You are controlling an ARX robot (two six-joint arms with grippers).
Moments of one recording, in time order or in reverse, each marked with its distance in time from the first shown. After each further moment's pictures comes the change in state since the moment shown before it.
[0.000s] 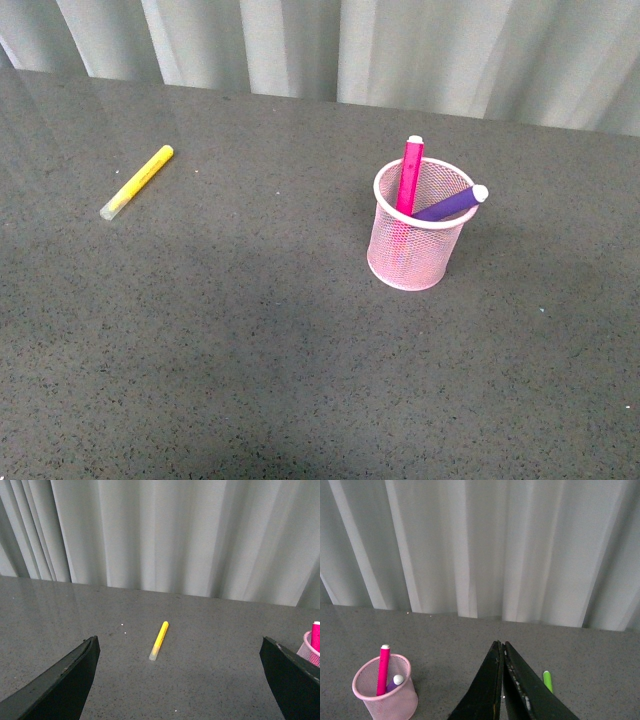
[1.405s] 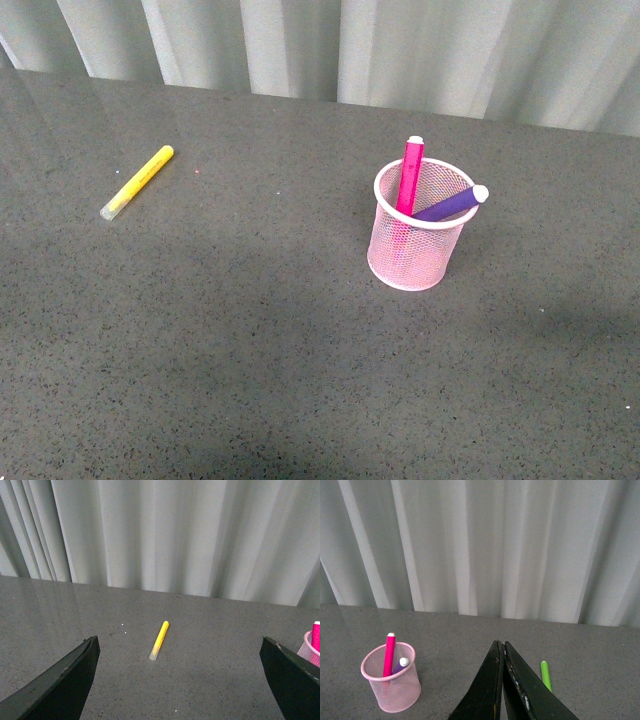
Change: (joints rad) left arm 0.000 -0.001 0.000 0.000 0.000 0.000; right arm 0.000 -0.483 -0.101 -0.355 0.000 -0.002
